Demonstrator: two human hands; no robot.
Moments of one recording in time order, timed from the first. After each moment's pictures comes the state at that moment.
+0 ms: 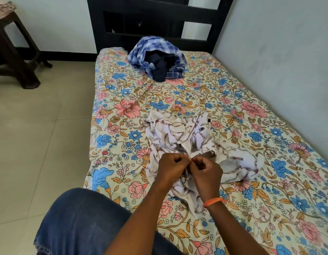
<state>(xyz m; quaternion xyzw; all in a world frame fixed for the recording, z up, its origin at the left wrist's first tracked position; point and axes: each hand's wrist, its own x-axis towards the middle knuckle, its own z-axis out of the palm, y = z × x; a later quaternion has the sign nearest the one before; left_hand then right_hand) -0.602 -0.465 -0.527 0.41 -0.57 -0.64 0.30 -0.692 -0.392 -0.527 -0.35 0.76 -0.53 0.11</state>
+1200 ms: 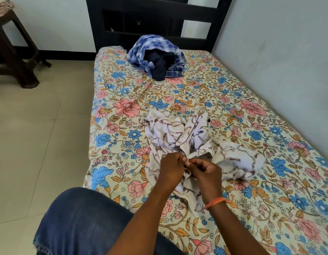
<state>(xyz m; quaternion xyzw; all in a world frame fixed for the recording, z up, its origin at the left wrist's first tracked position) -0.612 -0.469 -0.538 0.45 -0.71 -0.47 0.25 -0.697 -0.385 -0.532 -0.28 0.71 -0.59 0.26</state>
